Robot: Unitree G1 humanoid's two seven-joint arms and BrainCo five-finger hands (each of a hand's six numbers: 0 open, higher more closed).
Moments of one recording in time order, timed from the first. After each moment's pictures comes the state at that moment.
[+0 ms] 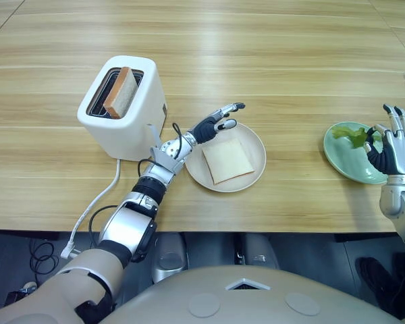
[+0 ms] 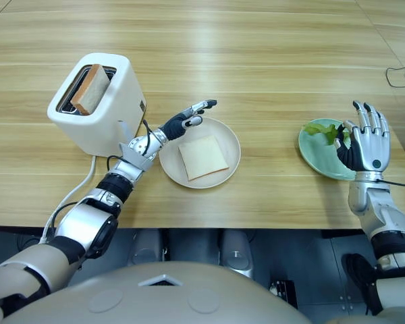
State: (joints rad) left arm -0.57 0.12 -0.26 0.82 0.22 -0.63 -0.29; right arm -0.04 -0.88 0.11 0.56 -0.68 -0.33 -0.82
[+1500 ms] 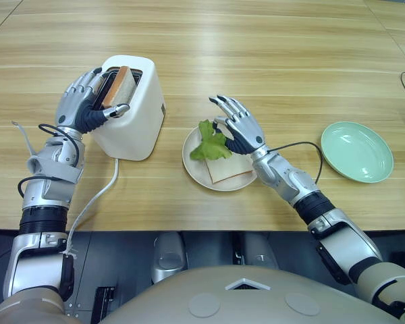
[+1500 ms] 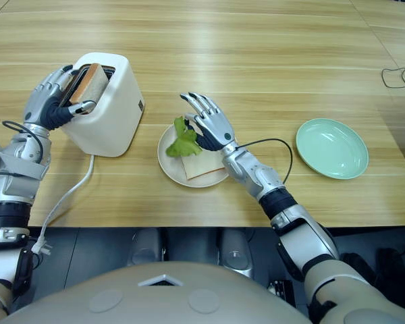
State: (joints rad) left arm -0.23 0.67 0.07 0.31 0.63 -0.30 0.09; right arm -0.41 -0.32 0.51 0.55 -0.93 -0.42 -0.56
